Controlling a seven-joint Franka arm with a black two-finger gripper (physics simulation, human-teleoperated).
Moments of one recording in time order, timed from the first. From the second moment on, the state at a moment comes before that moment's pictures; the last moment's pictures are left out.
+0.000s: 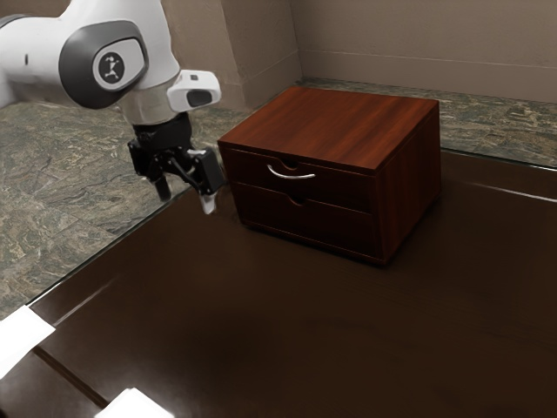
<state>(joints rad) -0.09 0.06 0.20 -1.44 0.03 1.51 0.02</state>
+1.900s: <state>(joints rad) 0.03 0.24 0.19 -1.32 -0.10 1.84 -1.25</state>
